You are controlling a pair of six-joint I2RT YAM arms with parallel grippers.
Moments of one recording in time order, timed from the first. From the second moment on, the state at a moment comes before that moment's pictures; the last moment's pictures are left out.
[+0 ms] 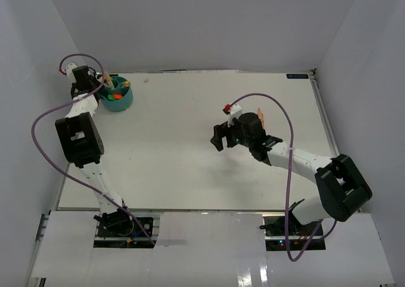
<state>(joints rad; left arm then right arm) 0.29 2.09 1.64 -0.01 -0.18 -0.51 0.66 1.43 0.77 0.18 -0.14 0.12</state>
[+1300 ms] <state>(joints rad) 0.22 1.32 0.90 -0.18 0.40 -0.62 0.27 1.71 0.95 -0.10 0.22 0.27</state>
